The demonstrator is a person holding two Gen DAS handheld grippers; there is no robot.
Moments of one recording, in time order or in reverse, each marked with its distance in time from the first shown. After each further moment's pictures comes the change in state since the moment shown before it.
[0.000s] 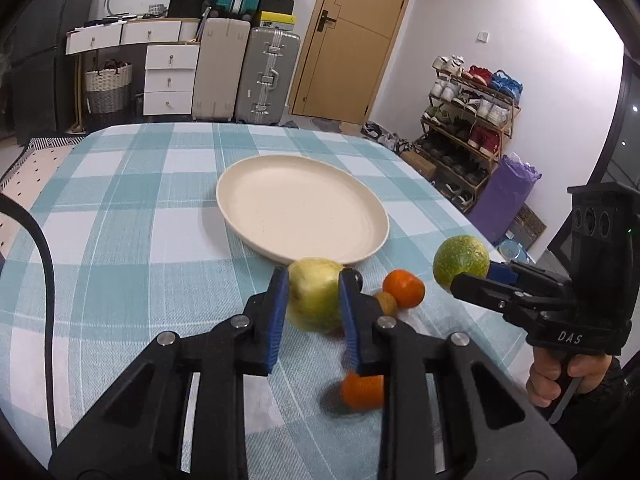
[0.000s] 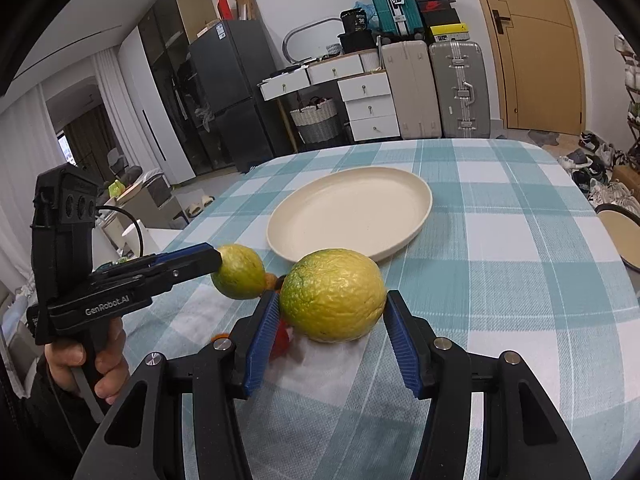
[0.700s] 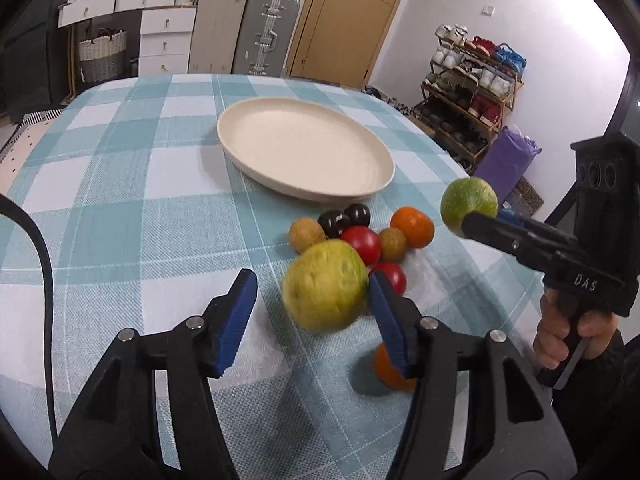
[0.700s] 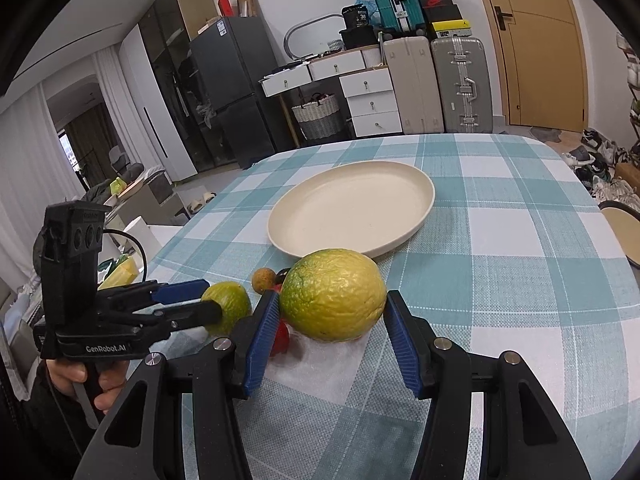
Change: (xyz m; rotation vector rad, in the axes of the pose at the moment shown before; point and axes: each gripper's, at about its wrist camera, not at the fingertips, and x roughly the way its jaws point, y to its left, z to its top) left arm 0.010 0.005 -0.039 -0.001 0.166 -0.012; right arm 0.006 -0.003 -0.001 0.001 0.020 0.009
